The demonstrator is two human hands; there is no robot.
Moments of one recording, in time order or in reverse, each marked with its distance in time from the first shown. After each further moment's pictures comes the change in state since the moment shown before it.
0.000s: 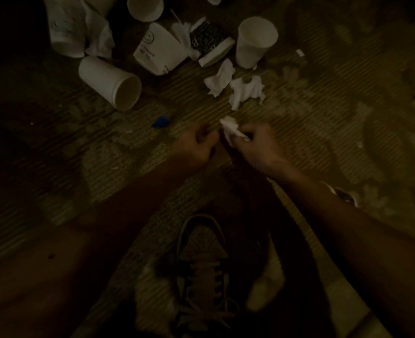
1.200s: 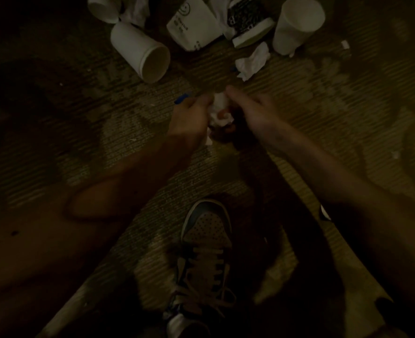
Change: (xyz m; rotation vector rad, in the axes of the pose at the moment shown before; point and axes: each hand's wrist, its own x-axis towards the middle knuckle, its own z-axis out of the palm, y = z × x) left_hand -0.005 -0.002 -0.013 -0.382 0.247 -0.233; right_hand 0.011 -0.033 0.017 0.336 -0.257 0.095
